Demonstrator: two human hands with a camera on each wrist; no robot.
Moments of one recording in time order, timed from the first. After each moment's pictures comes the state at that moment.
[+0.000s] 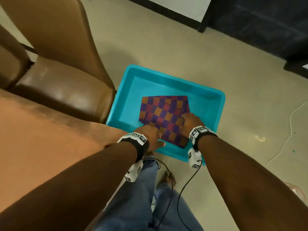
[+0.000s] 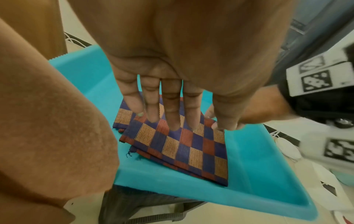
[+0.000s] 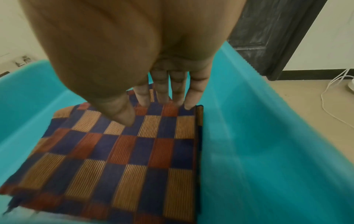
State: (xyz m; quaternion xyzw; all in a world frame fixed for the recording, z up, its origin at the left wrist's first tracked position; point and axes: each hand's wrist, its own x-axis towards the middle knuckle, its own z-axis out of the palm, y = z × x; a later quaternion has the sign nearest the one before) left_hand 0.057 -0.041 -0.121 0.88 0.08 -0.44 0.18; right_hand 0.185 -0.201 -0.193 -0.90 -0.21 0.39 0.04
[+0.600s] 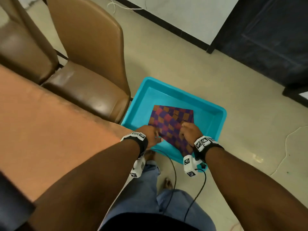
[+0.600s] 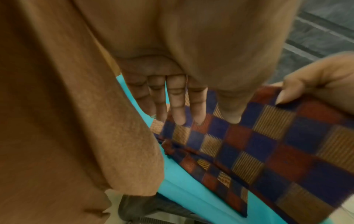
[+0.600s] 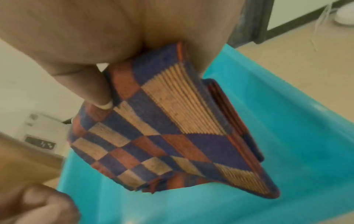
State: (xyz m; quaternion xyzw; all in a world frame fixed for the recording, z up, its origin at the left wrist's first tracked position) left_hand 0.034 0.002 -0.087 0.86 0.22 -0.37 0.28; right_hand 0.164 -0.171 -0.110 -0.85 -0.11 0.44 0.28
